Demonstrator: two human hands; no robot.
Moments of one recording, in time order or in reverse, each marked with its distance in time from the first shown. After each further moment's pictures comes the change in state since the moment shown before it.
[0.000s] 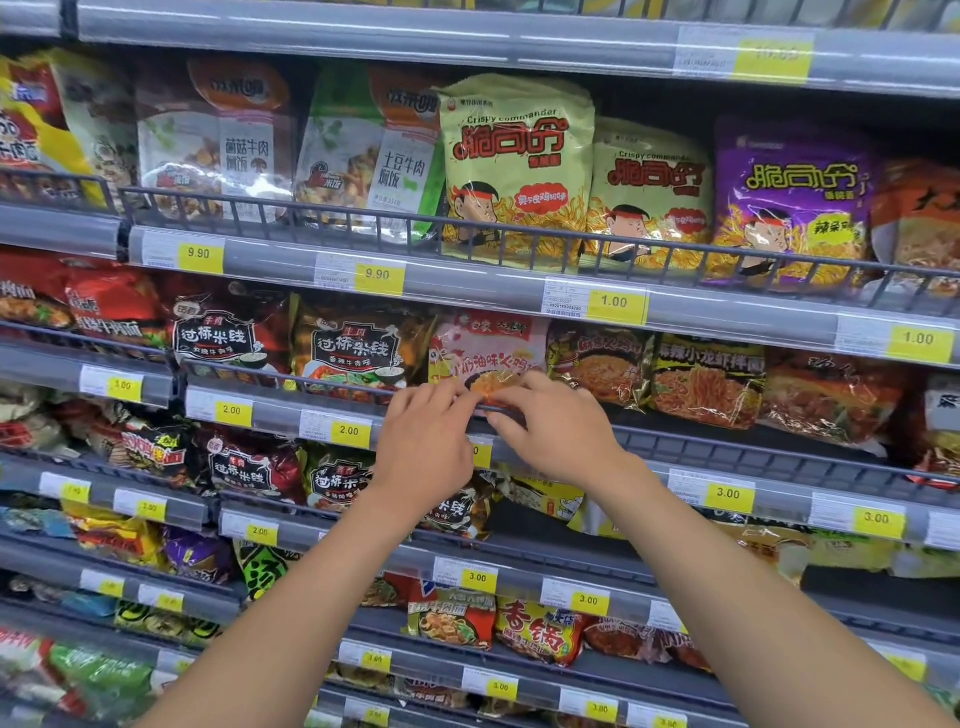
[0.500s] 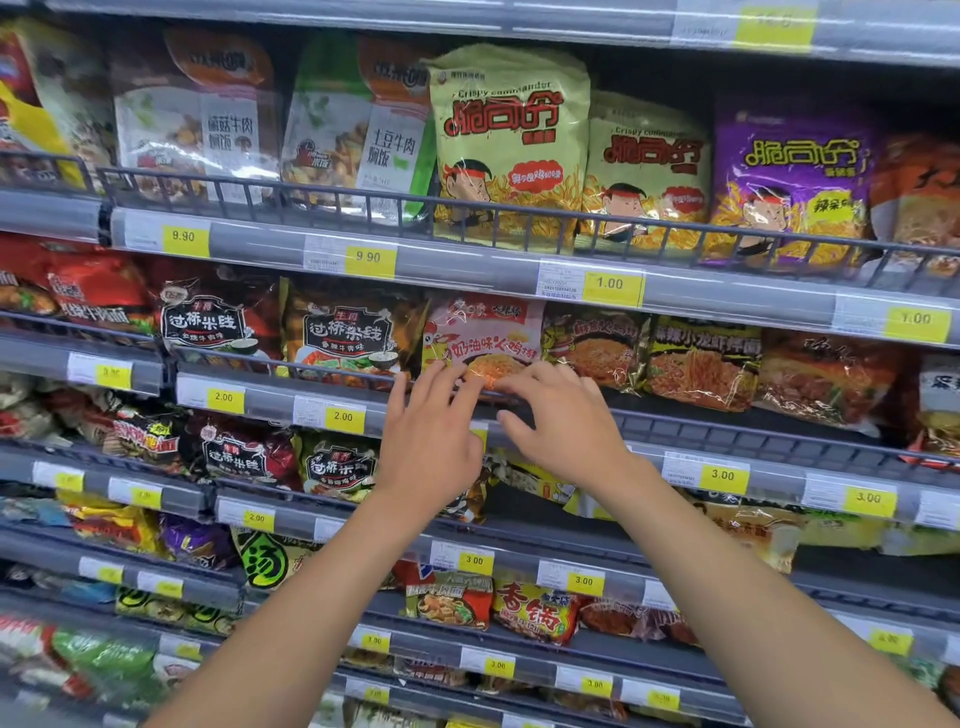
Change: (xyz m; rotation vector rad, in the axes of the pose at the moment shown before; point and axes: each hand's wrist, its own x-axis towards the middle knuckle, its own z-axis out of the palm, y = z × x) left_hand -0.009 0.016 0.004 -0.037 -0.009 -0.059; right_hand -0.019 0.004 0.002 0.051 0.078 0.020
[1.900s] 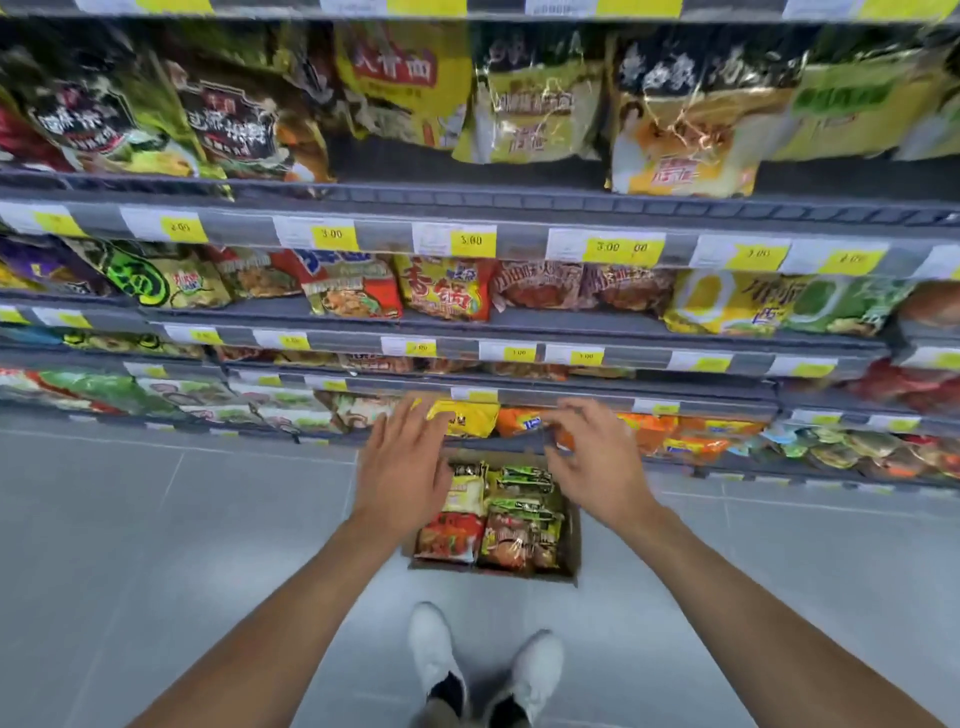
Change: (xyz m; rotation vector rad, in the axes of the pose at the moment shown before) left_hand -0.335 0.143 0.189 -0.137 -0.672 -0.014; right_hand -0.411 0.130 0.207 0.336 -0.370 0.383
